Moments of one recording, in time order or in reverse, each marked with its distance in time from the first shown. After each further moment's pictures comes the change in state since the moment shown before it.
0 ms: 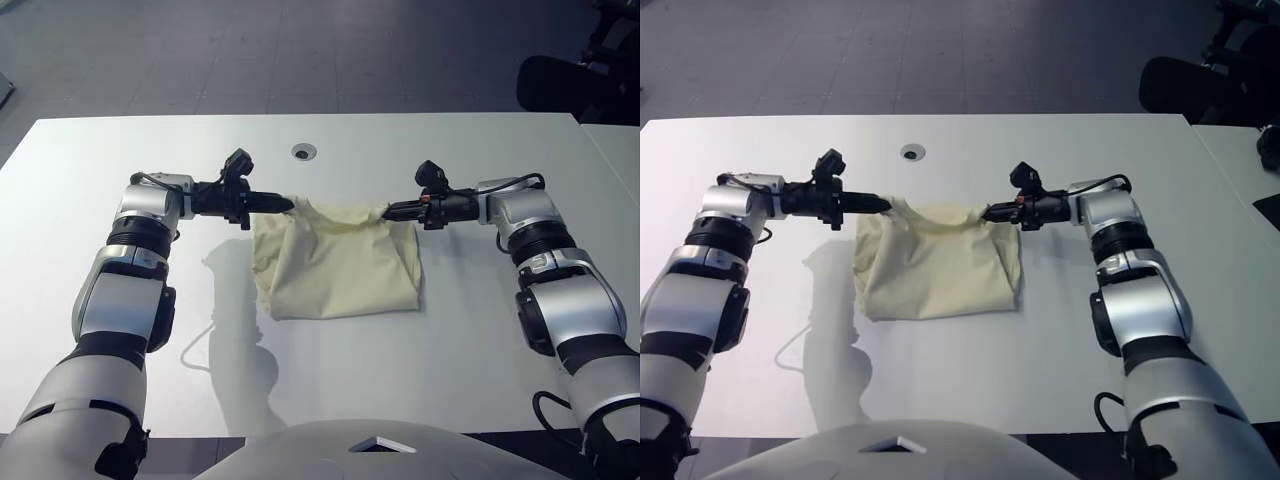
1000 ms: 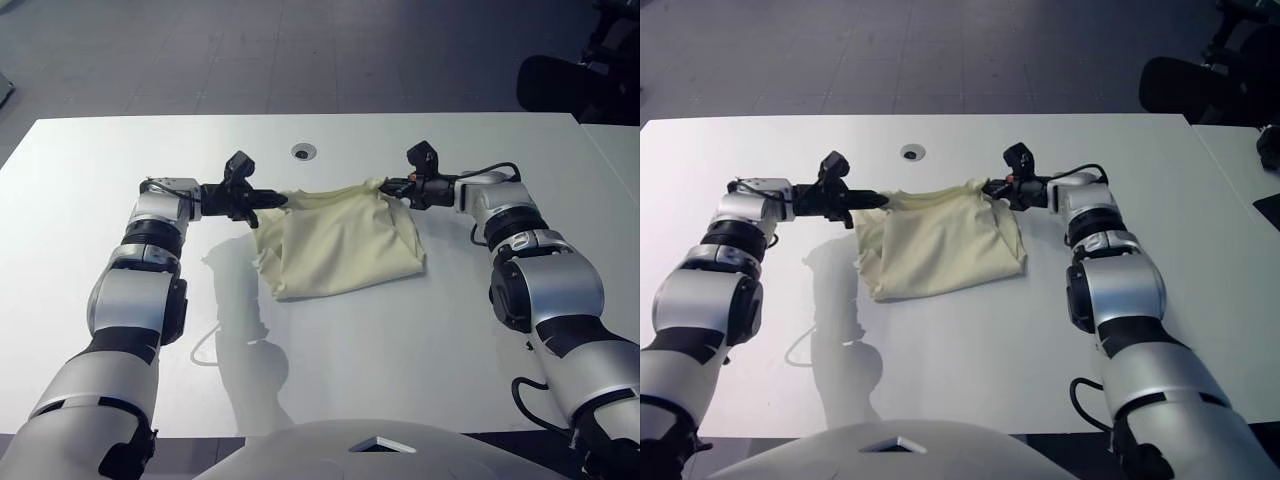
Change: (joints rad) left arm -0.015 -0.057 0.103 0.129 0.198 -0.184 0.195; right arm -0.125 0.121 -0.185 0.207 -0.132 -0.073 -0.363
